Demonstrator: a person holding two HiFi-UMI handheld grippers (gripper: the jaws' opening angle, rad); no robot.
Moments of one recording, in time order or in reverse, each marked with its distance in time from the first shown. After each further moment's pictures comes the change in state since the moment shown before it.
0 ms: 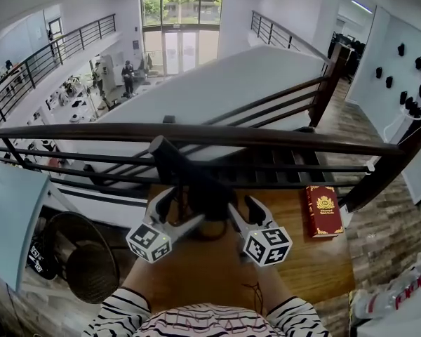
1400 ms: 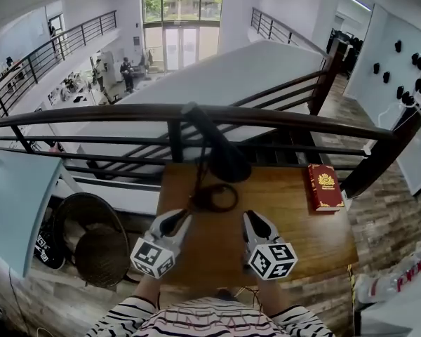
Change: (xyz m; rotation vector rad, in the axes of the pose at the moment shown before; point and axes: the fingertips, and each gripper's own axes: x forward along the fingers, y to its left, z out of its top) left arm -0.186 -0.089 -0.019 -0.032 0.028 0.114; right arm -0.136 0.133 -0.064 0.051 0.004 -0.110
